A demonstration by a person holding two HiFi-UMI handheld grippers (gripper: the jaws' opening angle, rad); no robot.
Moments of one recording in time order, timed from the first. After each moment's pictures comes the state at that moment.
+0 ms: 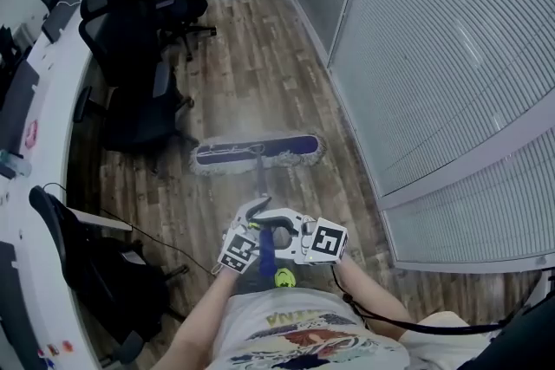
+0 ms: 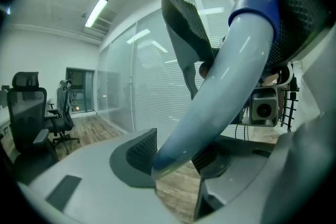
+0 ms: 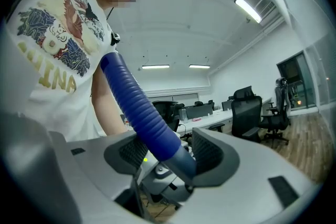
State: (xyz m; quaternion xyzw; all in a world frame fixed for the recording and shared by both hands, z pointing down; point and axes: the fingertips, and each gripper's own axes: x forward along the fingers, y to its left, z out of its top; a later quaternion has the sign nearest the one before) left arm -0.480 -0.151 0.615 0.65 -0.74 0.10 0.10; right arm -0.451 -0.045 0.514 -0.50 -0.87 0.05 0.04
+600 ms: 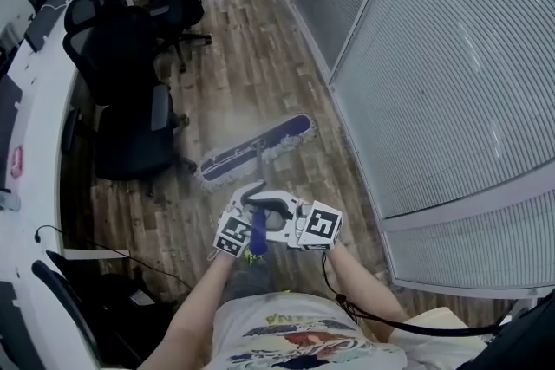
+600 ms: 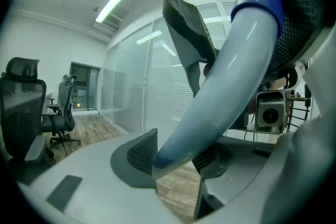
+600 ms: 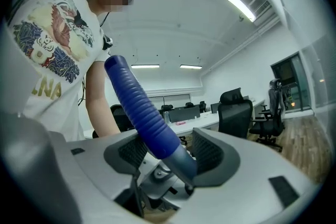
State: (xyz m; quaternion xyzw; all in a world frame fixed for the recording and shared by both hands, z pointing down) left arm -0.744 -0.193 0.600 0.65 -0.75 0.07 0.10; right arm -0.717 -0.084 0.500 -0.47 -0.88 0.06 0.04
